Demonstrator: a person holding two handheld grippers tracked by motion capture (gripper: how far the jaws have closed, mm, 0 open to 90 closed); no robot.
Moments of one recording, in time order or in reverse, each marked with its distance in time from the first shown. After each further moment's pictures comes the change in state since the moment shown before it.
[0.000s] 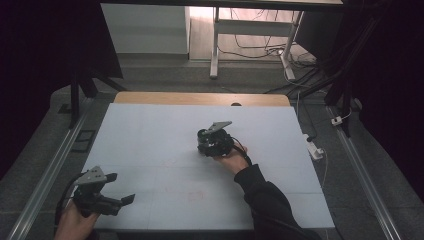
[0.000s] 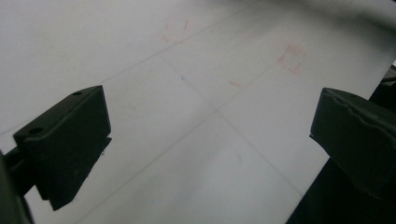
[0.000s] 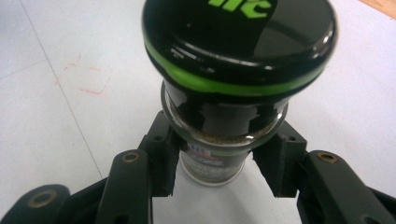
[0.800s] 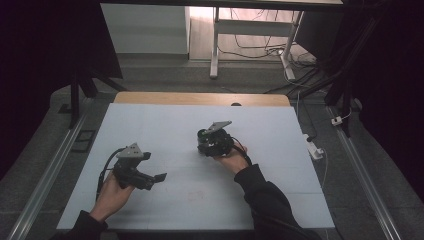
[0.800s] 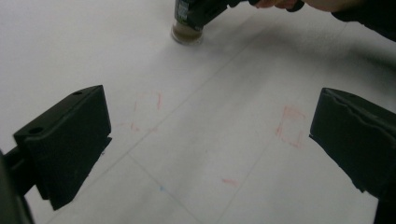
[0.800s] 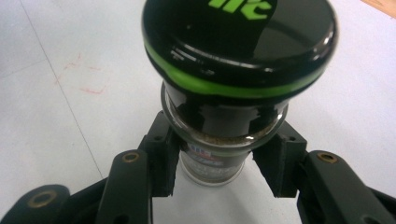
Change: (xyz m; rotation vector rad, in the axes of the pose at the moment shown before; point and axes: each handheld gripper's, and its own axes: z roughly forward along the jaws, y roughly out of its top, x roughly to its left) left arm 0.001 0.069 0.074 -0.019 -0.090 0.088; right arm 0.000 0.001 0.000 0.006 0.000 -0.002
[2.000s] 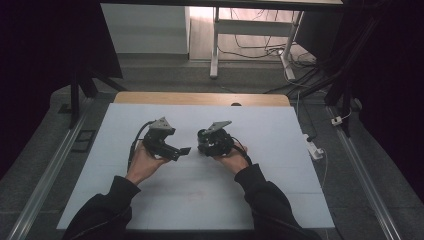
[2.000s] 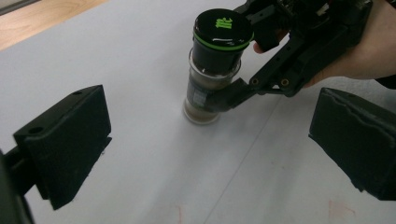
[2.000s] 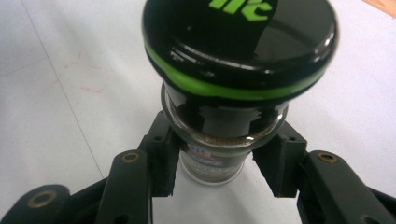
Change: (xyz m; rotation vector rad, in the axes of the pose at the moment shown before) left arm 0.024 0.075 0.063 -0.009 -0.019 0.073; right arm 0.000 0.000 0.000 0.003 0.003 -0.004
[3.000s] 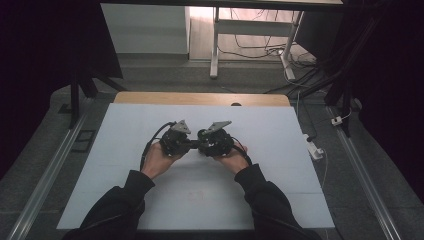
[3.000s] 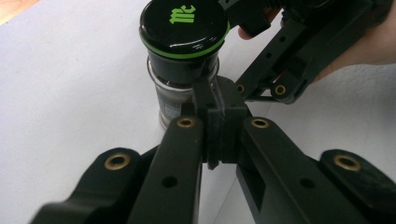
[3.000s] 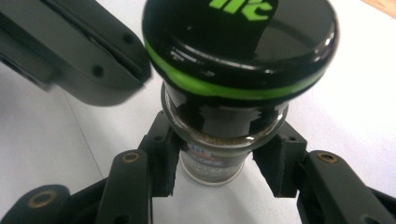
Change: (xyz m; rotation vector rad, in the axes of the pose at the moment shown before) left arm -0.016 0.016 0.043 0.109 -0.026 0.103; right arm 0.000 0.000 0.000 0.000 -0.003 -0.002
